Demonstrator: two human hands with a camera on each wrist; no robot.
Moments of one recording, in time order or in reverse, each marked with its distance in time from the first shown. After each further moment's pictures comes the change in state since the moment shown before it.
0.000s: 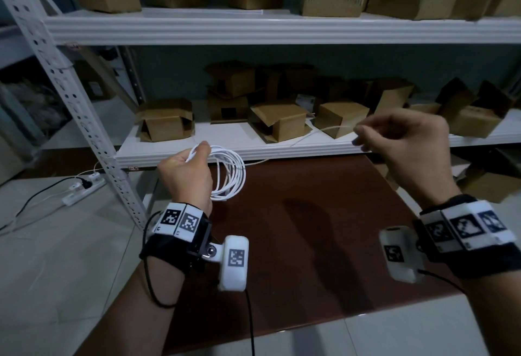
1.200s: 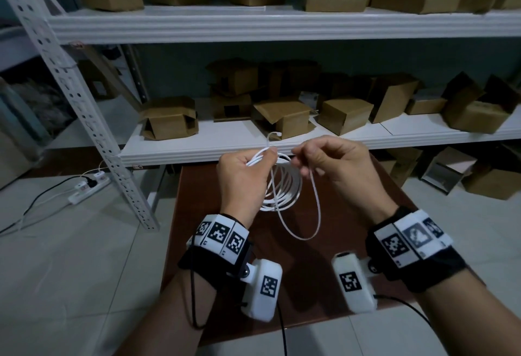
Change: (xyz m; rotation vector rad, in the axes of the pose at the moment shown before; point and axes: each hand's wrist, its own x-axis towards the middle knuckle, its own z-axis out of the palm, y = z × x) left_hand -0.053 -0.010 0.025 0.027 -0.479 0.195; right_hand -0.031 -0.032 0.076 0.750 -0.293 0.249
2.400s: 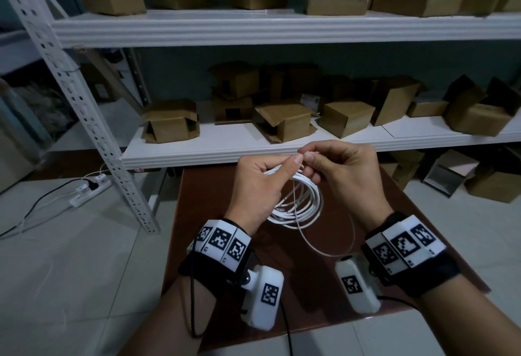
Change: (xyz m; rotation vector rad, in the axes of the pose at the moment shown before) left_hand -0.018 0.023 0.005 -0.258 -0.342 -0.014; right_hand 0.001 0.008 -0.002 -0.147 0.120 -0.066
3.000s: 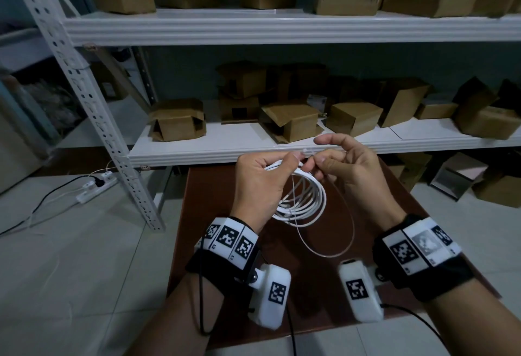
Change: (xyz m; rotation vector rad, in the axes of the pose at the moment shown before) left_hand 0.004 0.005 -0.003 0.085 0.200 -0.036; right_hand 0.003 -0.001 0.002 0.327 -0.080 0.184
